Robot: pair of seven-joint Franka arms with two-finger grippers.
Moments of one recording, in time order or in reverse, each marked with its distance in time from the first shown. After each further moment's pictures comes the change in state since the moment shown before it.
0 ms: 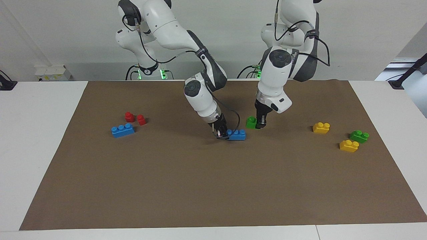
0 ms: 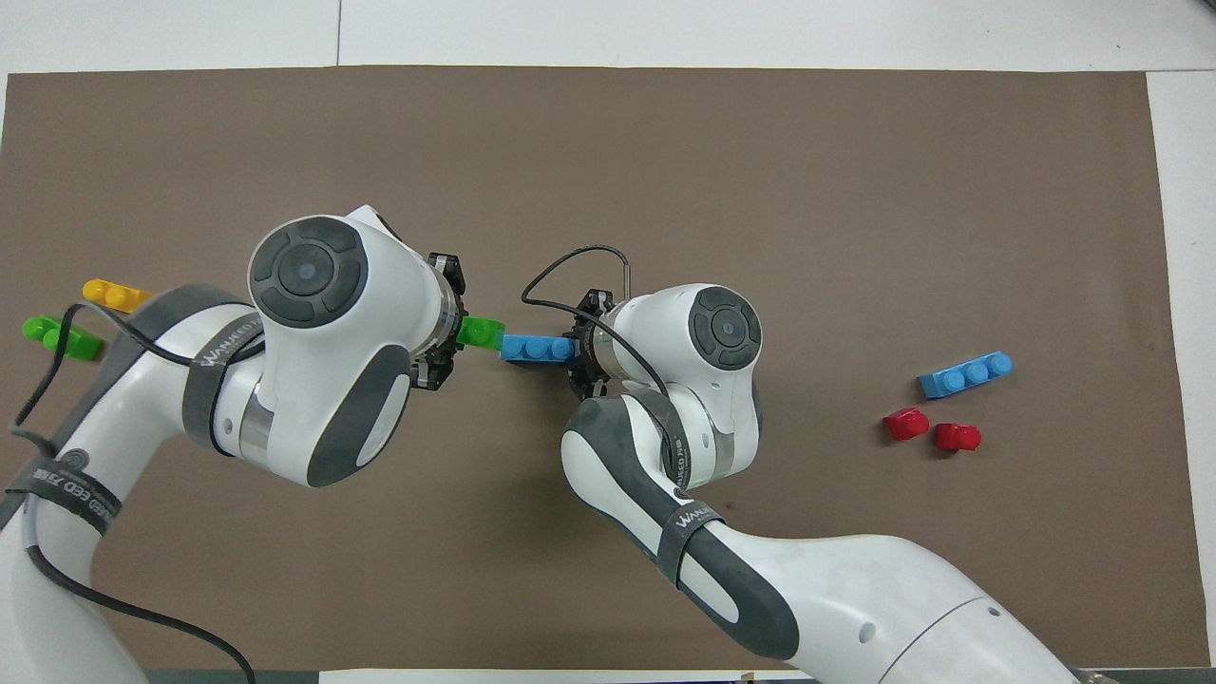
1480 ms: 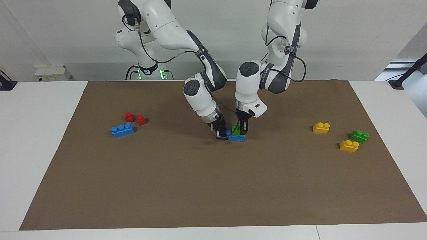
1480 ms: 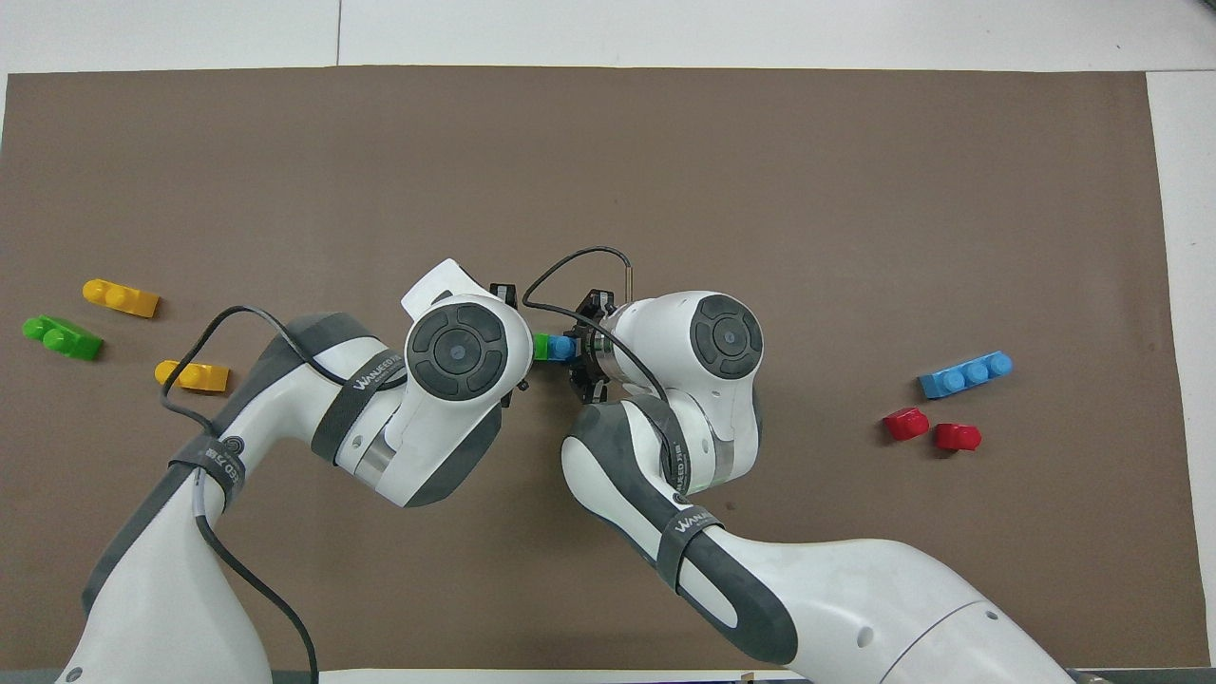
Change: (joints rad) left arm -0.103 0.095 -0.001 -0.070 0.189 0.193 -0.314; right arm 0.006 -0.006 0.000 -0.016 0.000 0.034 0.001
